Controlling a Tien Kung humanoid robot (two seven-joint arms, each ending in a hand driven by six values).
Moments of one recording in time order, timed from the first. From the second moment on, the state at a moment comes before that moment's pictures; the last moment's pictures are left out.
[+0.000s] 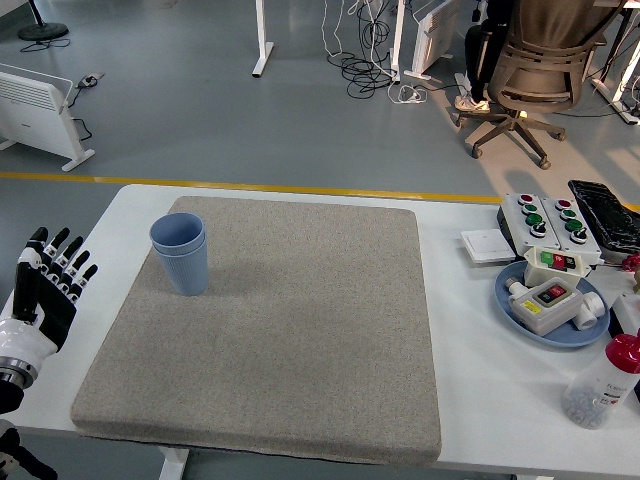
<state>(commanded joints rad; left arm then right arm) -0.06 0.30 -1.50 -1.52 0.65 0.10 -0.04 0.23 -0.15 0.57 0.19 -0.51 -0.28 -0.21</state>
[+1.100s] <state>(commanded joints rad) -0.05 0.30 -1.49 -1.49 0.66 0.10 -0.03 0.21 -0.15 0.59 0.19 -0.55 -0.28 -0.22</state>
